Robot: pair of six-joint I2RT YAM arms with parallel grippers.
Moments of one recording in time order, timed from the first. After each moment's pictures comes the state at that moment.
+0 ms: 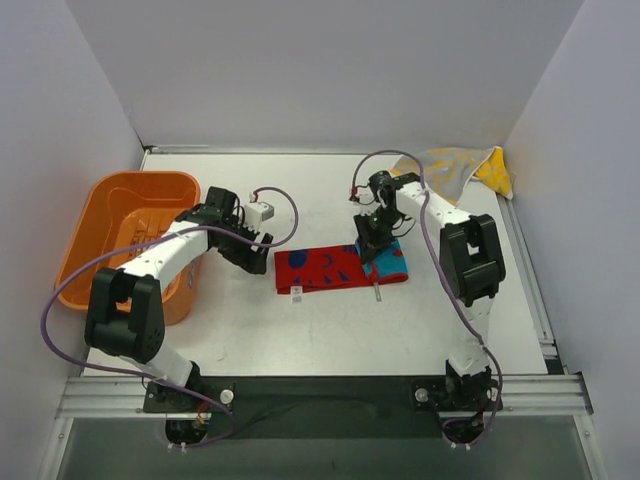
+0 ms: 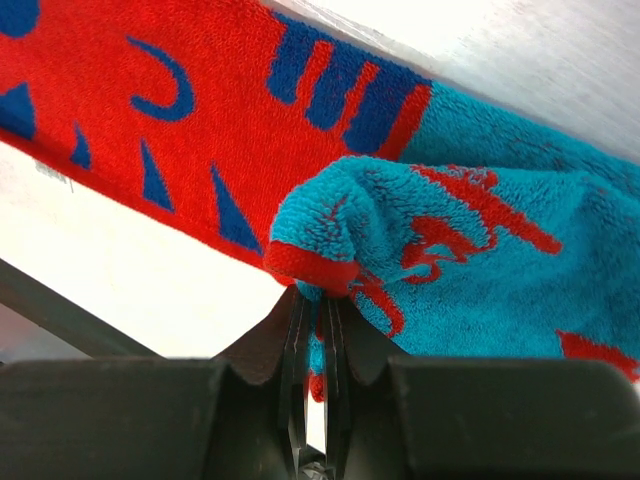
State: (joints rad) left arm -0.26 1.58 1.09 -0.64 0.35 0.26; right arm 0.37 2.05 1.57 -0.98 -0.37 -0.01
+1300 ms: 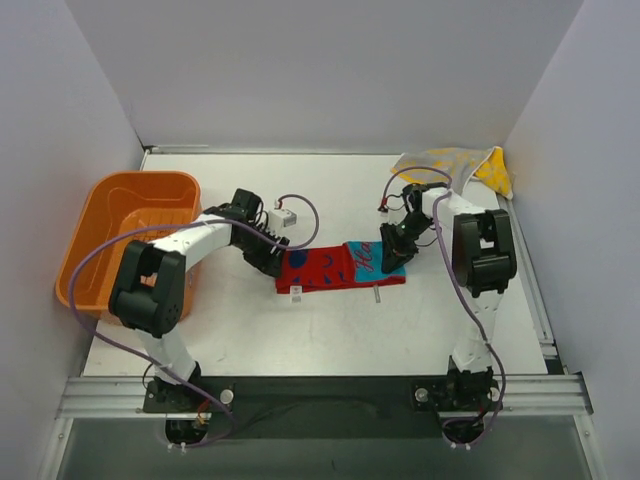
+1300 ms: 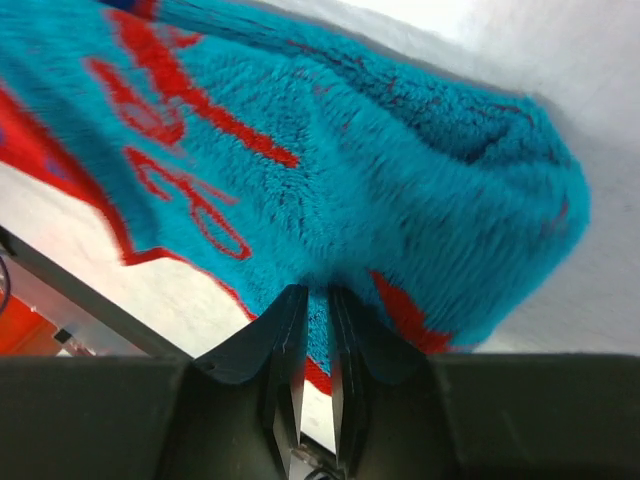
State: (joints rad) left arm -0.36 1.74 1.15 -0.61 0.45 0.27; right arm 0.16 2.09 1.48 -0.97 -0.49 -0.11
